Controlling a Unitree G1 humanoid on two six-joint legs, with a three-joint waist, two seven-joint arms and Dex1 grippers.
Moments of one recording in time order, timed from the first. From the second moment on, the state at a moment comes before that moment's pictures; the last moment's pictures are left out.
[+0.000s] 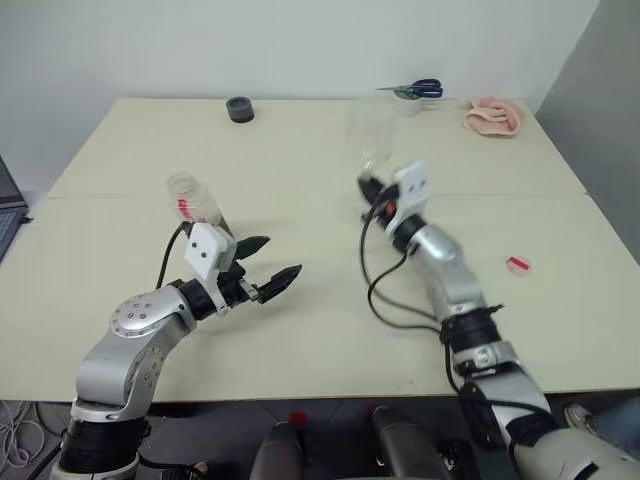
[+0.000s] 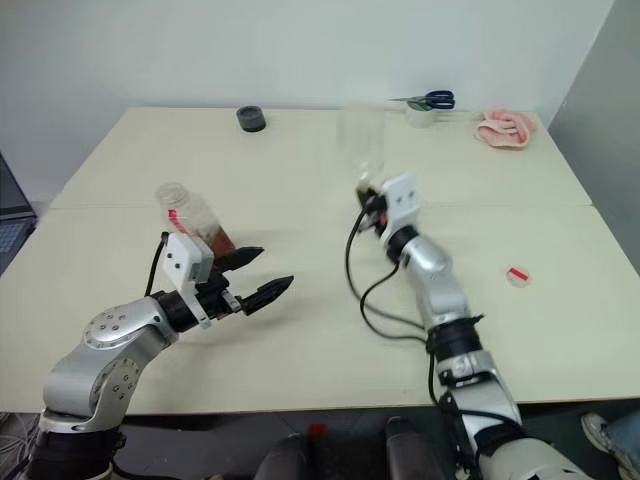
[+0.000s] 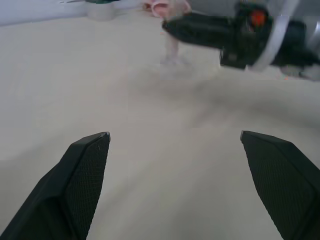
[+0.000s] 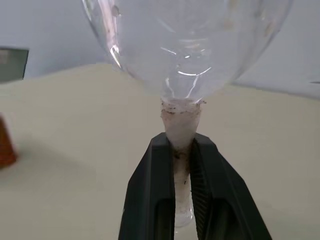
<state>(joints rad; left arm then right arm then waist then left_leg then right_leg) -0.10 0.59 0.22 -0.38 -0.56 0.54 -0.69 -0.62 -0.02 0.13 0.44 0.07 -0.08 0.35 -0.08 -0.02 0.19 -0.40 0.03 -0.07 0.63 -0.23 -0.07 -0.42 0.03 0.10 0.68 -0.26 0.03</state>
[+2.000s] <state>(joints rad) -0.10 0.44 0.38 -0.25 -0.49 0.36 -0.38 -1.06 -0.55 0.12 -0.11 0.56 0.89 1.02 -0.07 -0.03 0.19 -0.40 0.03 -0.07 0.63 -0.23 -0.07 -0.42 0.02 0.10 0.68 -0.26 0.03</state>
